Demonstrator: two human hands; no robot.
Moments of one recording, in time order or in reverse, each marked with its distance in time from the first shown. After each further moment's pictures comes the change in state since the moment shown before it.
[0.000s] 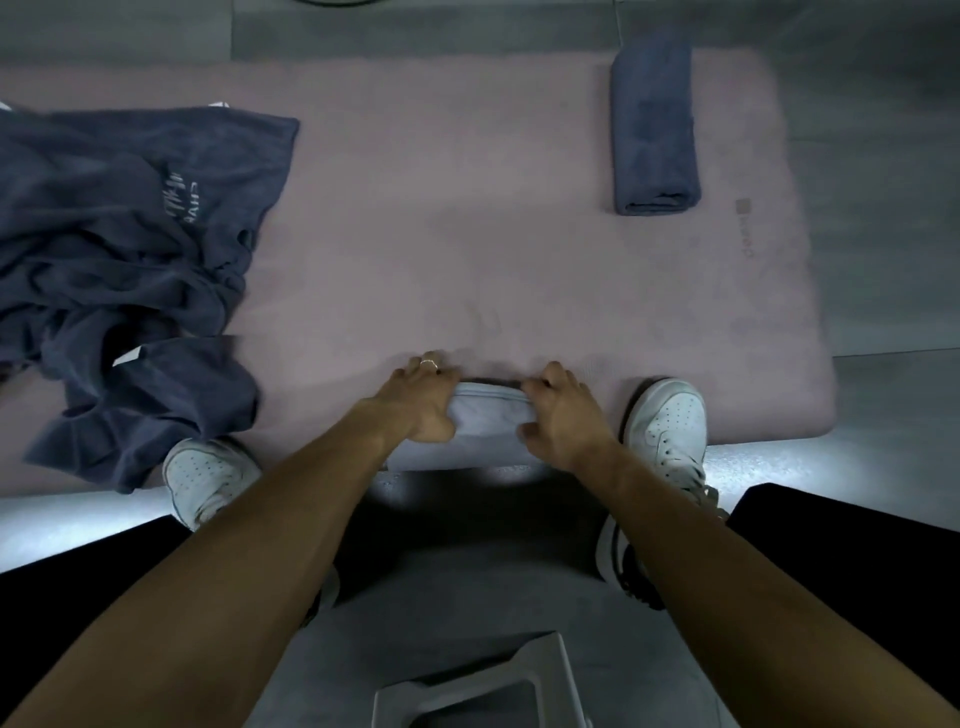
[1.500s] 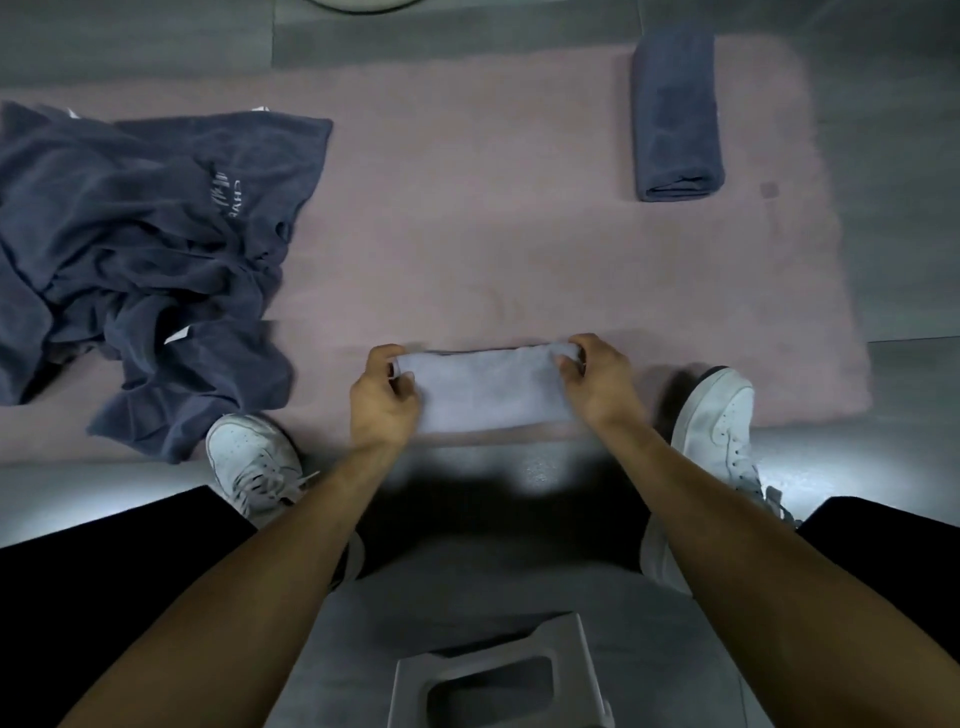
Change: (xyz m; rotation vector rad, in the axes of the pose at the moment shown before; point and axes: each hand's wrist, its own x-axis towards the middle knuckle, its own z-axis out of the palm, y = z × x) left_hand -0.053 -0.013 0.039 -0.825 0.785 -0.437; right_hand 0.013 0.018 0.013 0.590 0.317 0.280
